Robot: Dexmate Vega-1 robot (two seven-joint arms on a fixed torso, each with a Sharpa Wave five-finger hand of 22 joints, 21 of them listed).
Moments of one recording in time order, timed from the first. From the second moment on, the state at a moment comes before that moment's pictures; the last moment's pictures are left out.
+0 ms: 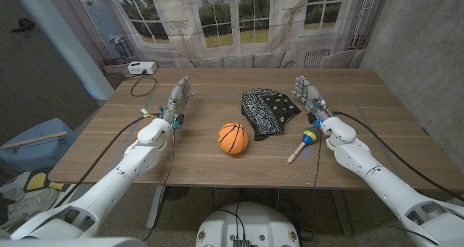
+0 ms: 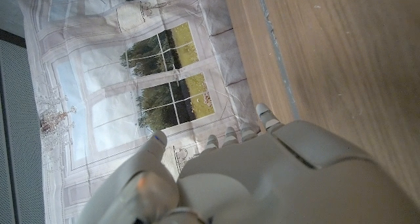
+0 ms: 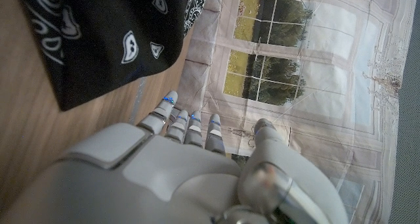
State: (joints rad) left arm 0.87 0.55 0.35 -1.37 -0.66 -0.27 -0.01; left_hand 0.11 0.11 0.39 0.09 0.20 -0.17 -0.08 0.17 0.17 -0.17 0.04 0.20 0.18 -0.17 0.06 0.18 0.17 -0.17 0.14 0.51 0.19; right arm -0.83 -0.50 -0.39 -1.29 0.64 0.29 0.04; right_hand 0.23 0.11 0.30 -0.04 0.18 0.14 -0.02 0.19 0.18 0.07 0.08 0.20 0.20 0.01 0.04 0.20 0.20 0.11 0.06 0.37 0.17
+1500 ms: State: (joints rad) left arm 0.94 0.56 0.33 -1.51 -0.62 -0.22 0.14; left_hand 0.11 0.11 0.39 0.09 0.20 -0.16 -0.07 0.19 0.17 -0.17 0.06 0.21 0.19 -0.17 0.07 0.19 0.17 -0.17 0.16 0.51 0.19; right arm -0.61 -0.56 -0.61 -1.33 0.11 0.14 -0.12; right_hand 0.35 0.16 0.36 -0.12 0.18 0.20 -0.03 0.20 0.18 0.13 0.07 0.22 0.20 0.06 0.05 0.22 0.20 0.14 0.08 0.35 0.18
